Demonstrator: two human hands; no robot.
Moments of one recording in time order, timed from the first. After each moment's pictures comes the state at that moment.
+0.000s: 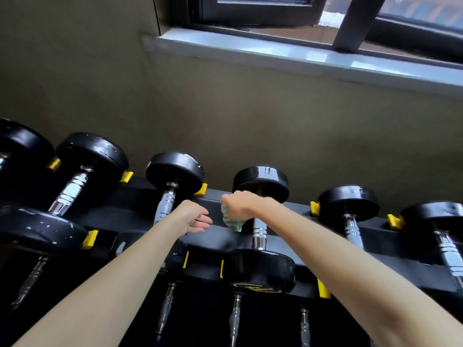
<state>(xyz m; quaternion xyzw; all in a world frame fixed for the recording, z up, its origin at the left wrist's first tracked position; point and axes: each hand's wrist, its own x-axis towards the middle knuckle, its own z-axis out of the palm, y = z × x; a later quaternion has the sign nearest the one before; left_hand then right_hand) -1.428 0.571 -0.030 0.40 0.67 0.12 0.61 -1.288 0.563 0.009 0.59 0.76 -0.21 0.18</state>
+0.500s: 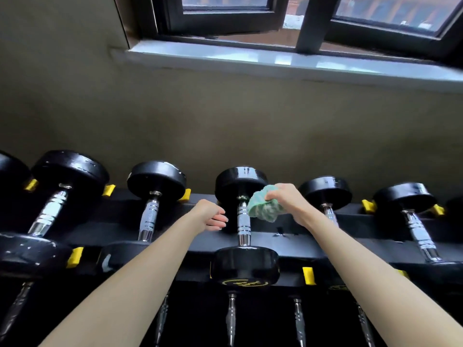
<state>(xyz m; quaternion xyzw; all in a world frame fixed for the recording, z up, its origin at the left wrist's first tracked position) -1.366 0.559 -0.008 0.44 0.62 0.09 0.65 -1.176 0.511 0.011 0.76 0.34 -0.44 -0.34</state>
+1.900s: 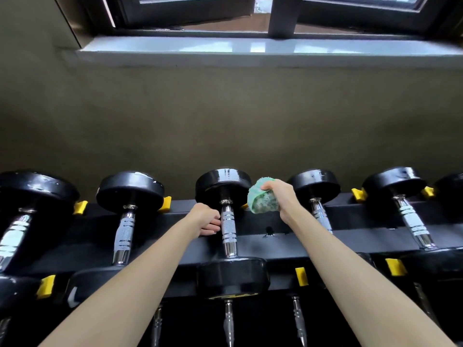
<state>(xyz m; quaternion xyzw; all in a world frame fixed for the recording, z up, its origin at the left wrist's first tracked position) -1.325 0.576 -0.035 0.49 0.63 0.04 0.61 -1.148 0.524 -0.017 0.72 0.14 -0.45 -0.51</state>
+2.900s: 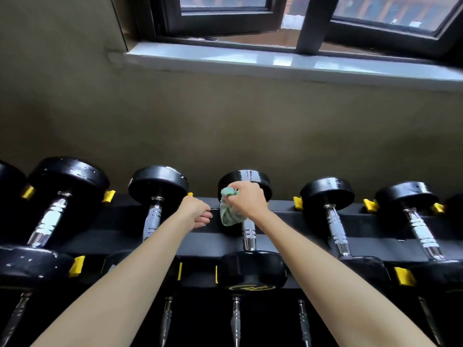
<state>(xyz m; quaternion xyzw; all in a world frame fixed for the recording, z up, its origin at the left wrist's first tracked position) -1.389 0.579 0.000 0.44 0.66 0.12 0.60 -1.260 0.543 0.012 0.78 0.56 -0.21 -0.19</state>
